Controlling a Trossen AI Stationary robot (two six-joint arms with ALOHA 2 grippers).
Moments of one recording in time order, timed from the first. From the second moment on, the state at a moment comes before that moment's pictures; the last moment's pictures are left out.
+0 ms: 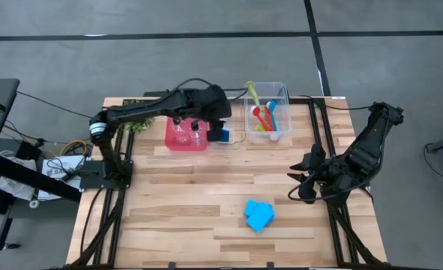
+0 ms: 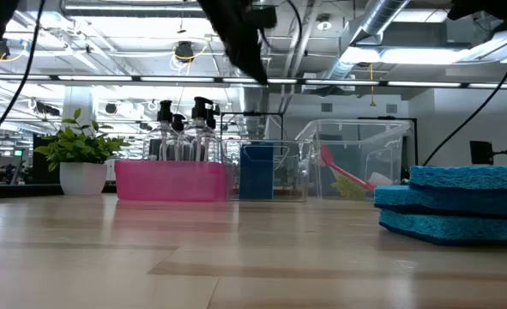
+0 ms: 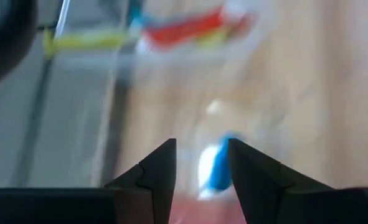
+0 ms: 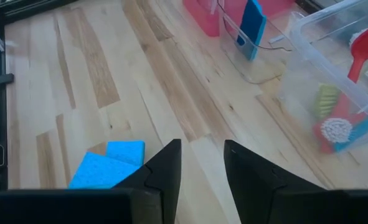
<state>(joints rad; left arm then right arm) 0.25 1.82 1.74 -0.82 -0.17 0.37 0.88 0.92 1.06 -1.22 0.84 1.15</state>
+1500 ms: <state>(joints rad) -0.39 1.41 1.13 -0.26 -0.23 -0.59 0.85 1.14 1.06 -0.97 0.65 0.58</state>
